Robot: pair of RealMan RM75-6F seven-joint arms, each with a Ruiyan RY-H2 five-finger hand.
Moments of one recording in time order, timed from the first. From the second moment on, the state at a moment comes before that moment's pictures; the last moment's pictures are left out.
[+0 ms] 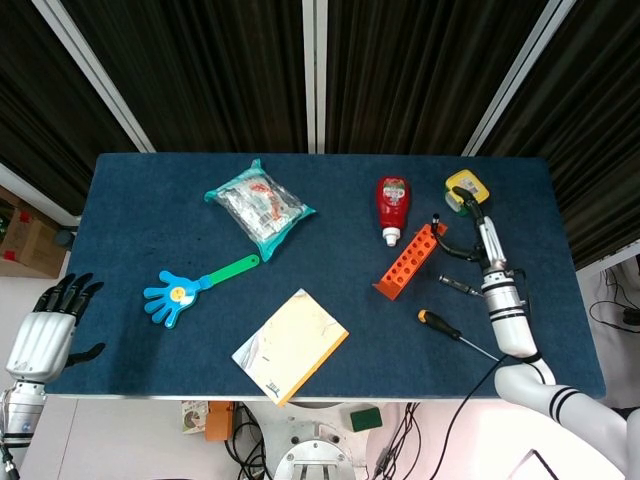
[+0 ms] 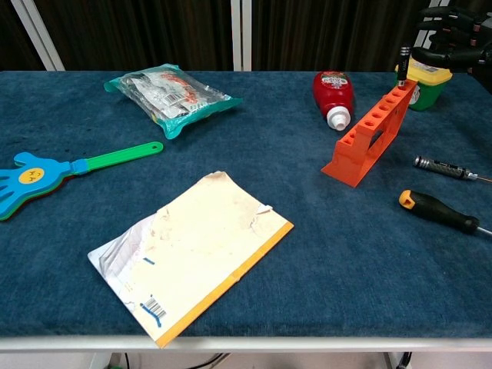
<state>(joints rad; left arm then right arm) -0.10 -1.13 0.00 -1.61 1.55 1.47 0.12 0.56 -1.59 0.34 -1.10 -1.30 1.02 0.99</state>
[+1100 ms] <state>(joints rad) -0.10 -1.14 0.01 -1.62 1.57 1.48 0.15 0.37 -1.37 0.17 -1.40 -1.08 1.07 0.00</state>
